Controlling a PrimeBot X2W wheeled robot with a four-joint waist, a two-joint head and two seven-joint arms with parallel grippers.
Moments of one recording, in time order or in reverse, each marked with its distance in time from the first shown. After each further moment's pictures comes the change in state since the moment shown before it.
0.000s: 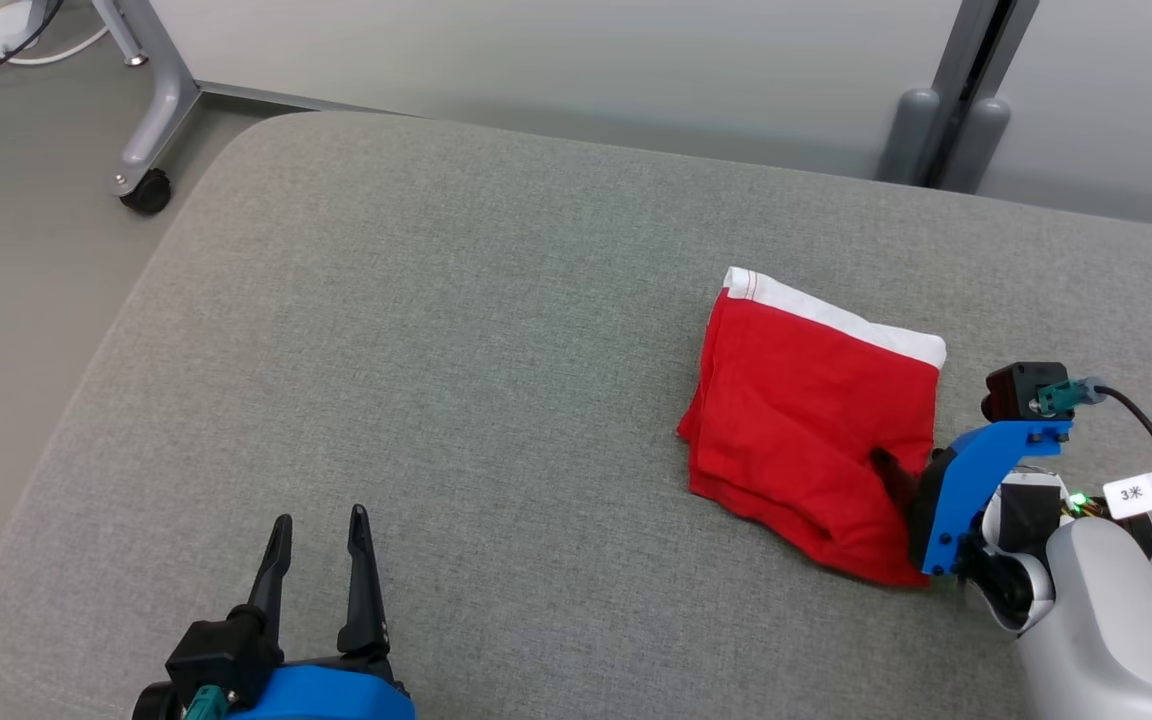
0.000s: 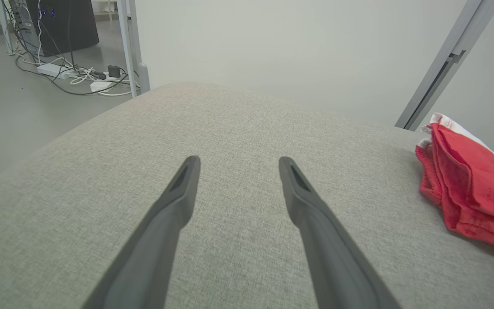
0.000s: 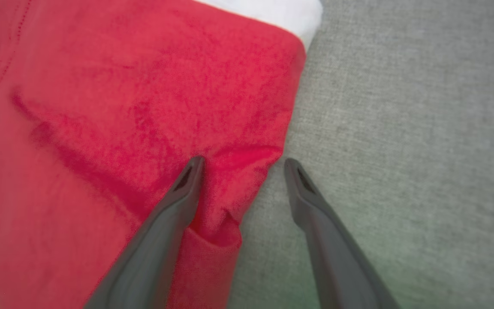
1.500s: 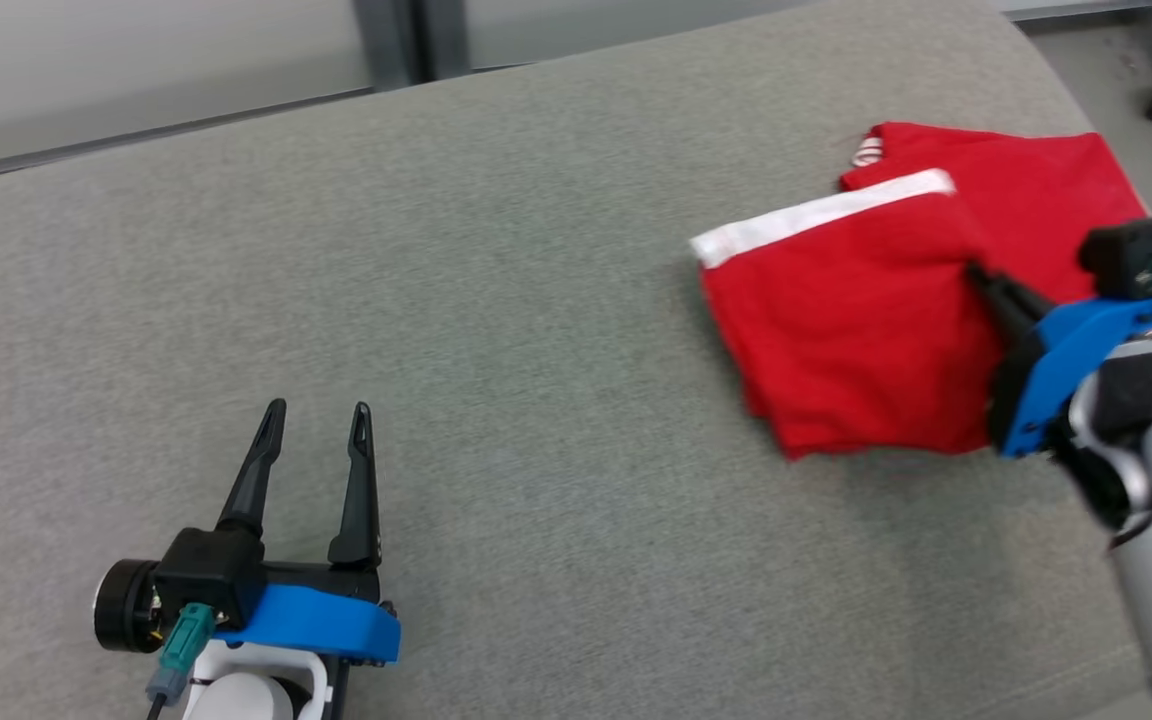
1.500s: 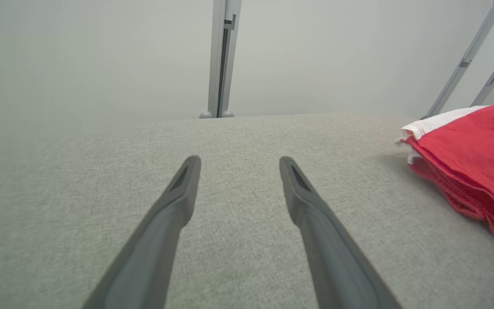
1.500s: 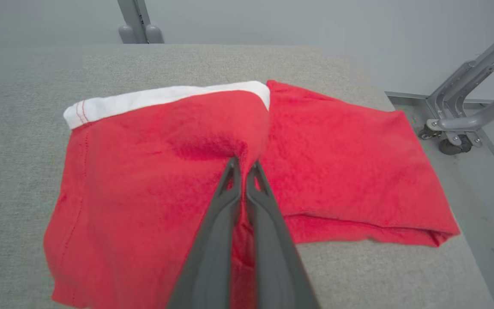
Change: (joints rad) left arm -0.113 0.062 -0.018 -0.103 0.102 -0.044 0.050; right arm -0.076 -0.168 0.147 -0.238 0.085 0.000 -0.152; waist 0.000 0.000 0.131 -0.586
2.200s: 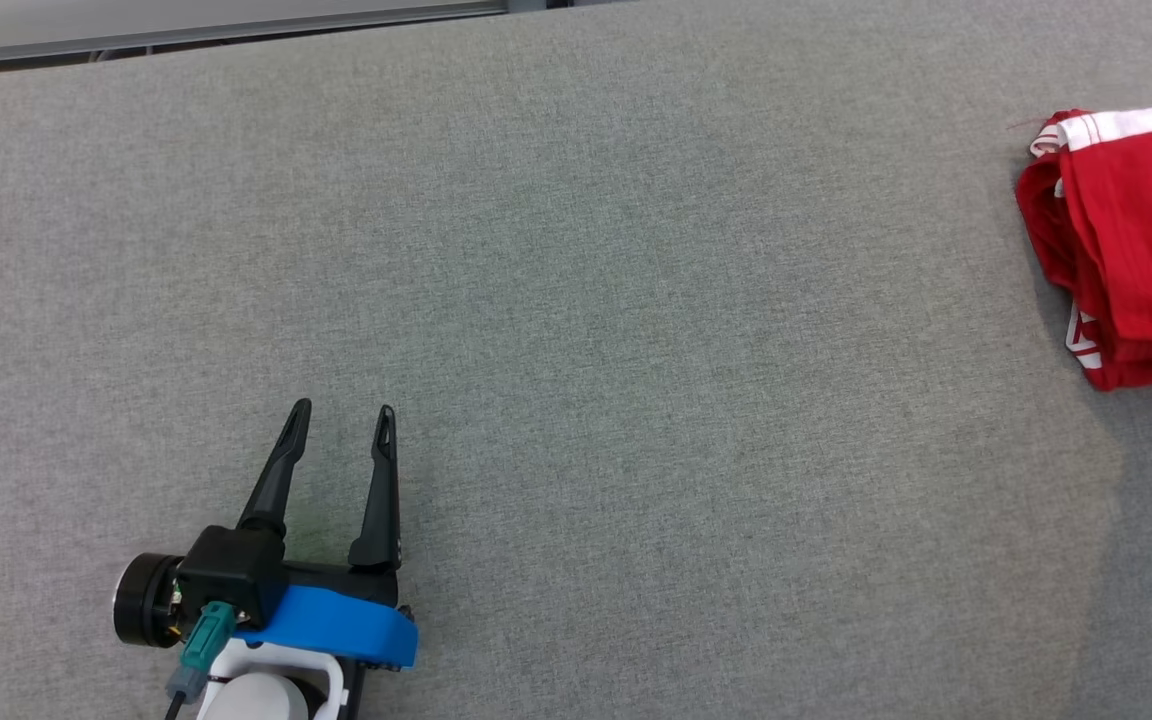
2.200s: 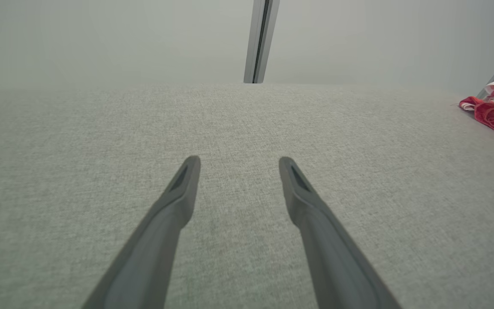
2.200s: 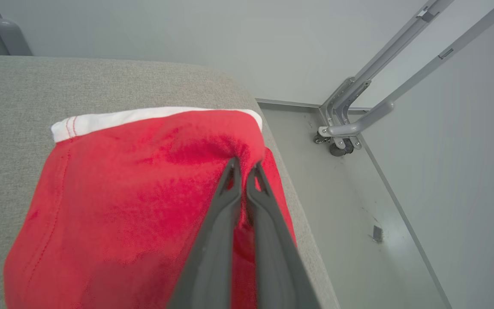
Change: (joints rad) left arm 0.000 0.005 -0.037 -0.004 -0.001 0.005 0.005; right arm -0.138 -0.264 -0.295 0.160 -0.152 0.000 0.035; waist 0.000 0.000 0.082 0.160
